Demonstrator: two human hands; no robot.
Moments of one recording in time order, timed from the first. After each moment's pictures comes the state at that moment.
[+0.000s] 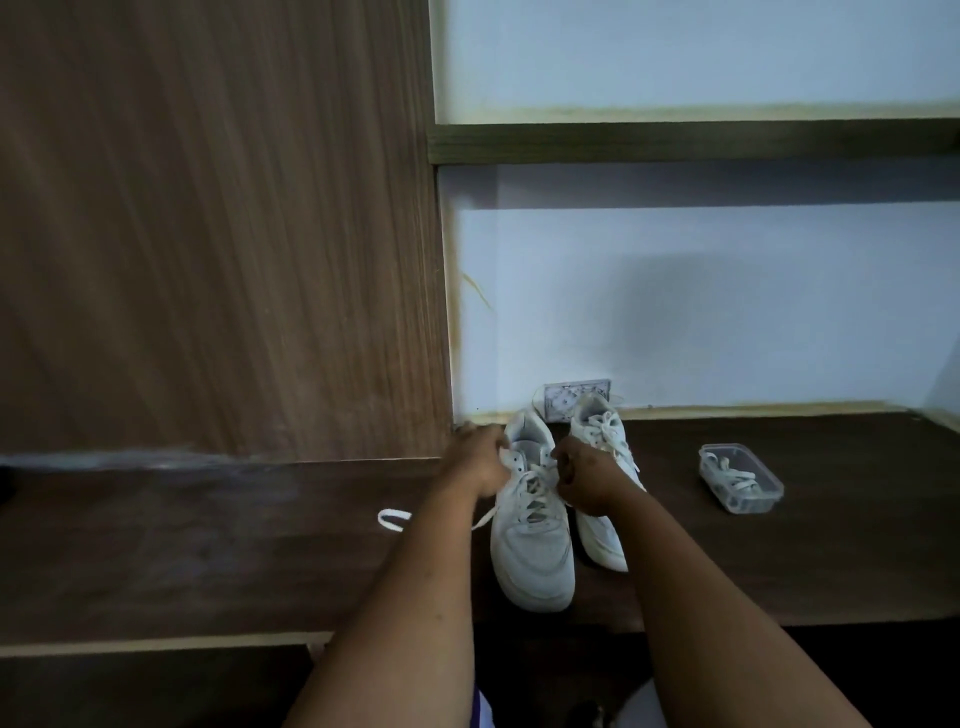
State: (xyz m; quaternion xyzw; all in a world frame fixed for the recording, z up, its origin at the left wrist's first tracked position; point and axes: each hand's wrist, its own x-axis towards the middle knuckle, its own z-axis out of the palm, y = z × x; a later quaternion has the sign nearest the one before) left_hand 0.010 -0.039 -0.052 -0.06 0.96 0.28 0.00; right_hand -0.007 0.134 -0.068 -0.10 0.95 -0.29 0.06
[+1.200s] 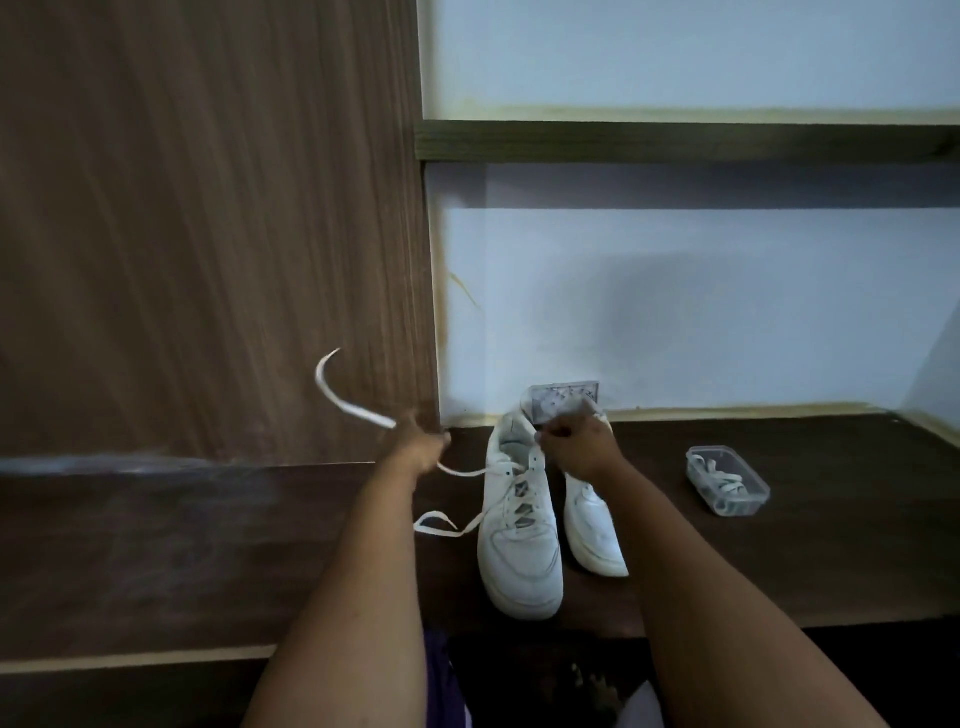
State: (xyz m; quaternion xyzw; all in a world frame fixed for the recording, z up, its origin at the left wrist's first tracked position) left_hand -0.011 -0.090 -0.051 -0.21 0.82 0.52 -0.06; right_hand -0.023 0.129 -0.041 -0.07 0.91 -0.40 -0.05
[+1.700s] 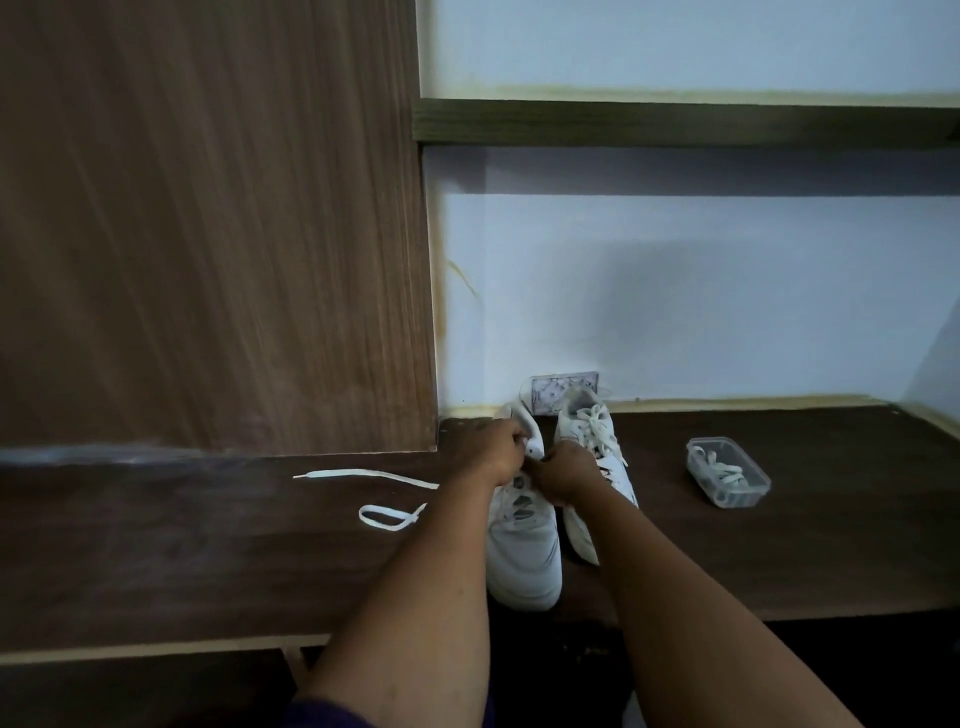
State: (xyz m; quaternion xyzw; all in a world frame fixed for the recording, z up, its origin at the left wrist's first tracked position) left_hand -0.020 -0.012 -0.067 -0.01 0.95 0.30 -0.02; right_hand -0.037 0.113 -0.094 0.01 0.94 -0.33 0.04
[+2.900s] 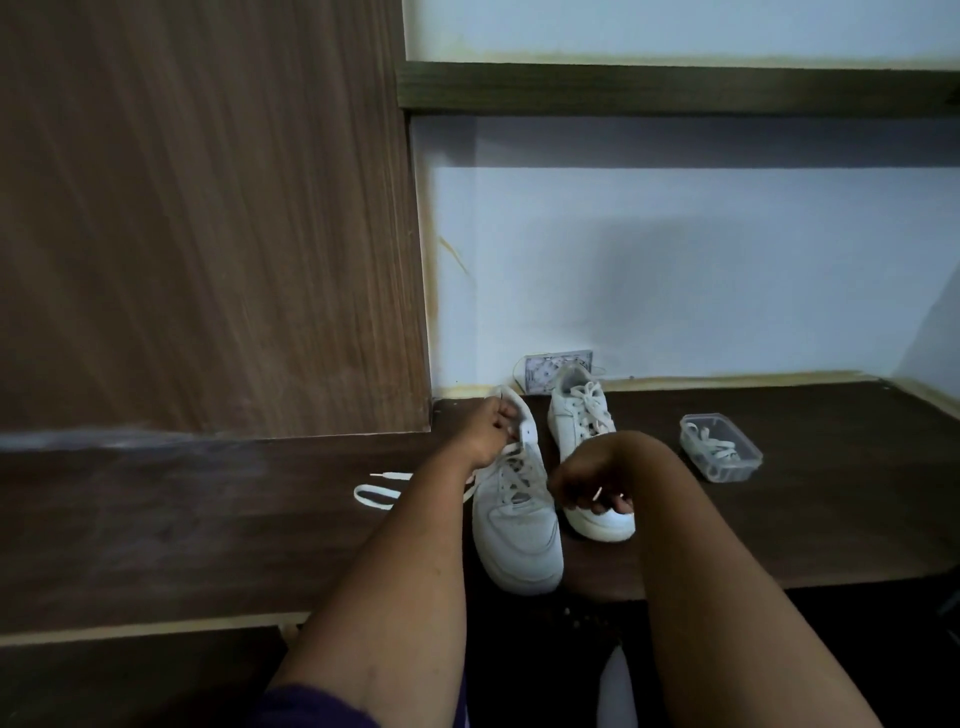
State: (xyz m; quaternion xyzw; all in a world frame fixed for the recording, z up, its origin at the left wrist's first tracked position) left_hand -0.028 -0.019 -0.085 0.00 0.87 0.49 0.02; right_hand 0.022 0.147 -0.017 0.00 0.88 -0.23 0.42
